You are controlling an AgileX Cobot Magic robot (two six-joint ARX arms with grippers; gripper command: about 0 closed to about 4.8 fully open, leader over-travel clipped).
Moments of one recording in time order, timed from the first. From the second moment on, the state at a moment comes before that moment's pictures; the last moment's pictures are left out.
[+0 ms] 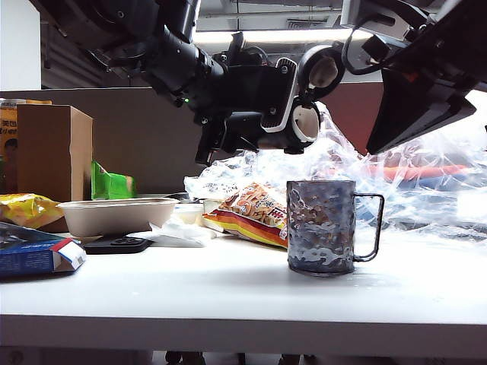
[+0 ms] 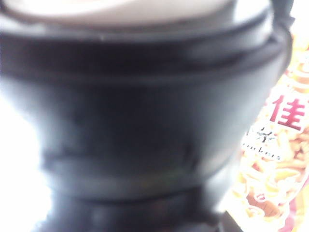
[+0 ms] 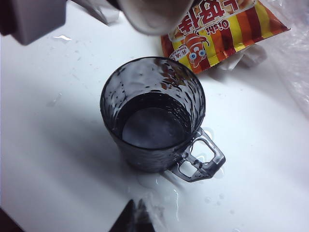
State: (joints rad) left arm -0.62 1.77 1.12 0.44 0.03 1.74; right arm 0.58 1.08 0.70 -0.30 0.00 -0.02
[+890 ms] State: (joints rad) left arm -0.62 1.77 1.12 0.48 0.04 1.94; right arm 0.58 1.08 0.70 -0.30 0.00 -0.03
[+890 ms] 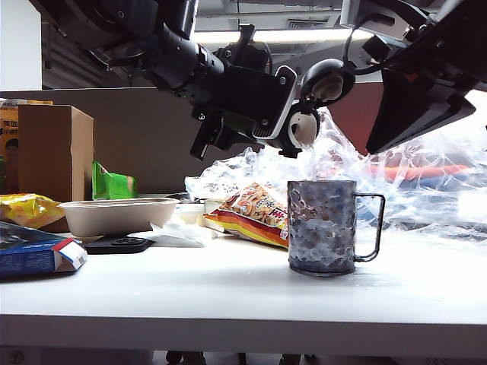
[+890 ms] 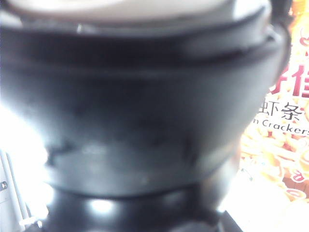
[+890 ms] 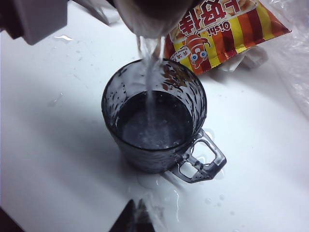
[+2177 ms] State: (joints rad) left arm -0.62 1.77 1.12 0.48 0.00 1.57; right arm 0.58 1.02 0.70 -0.30 0.00 -0.03
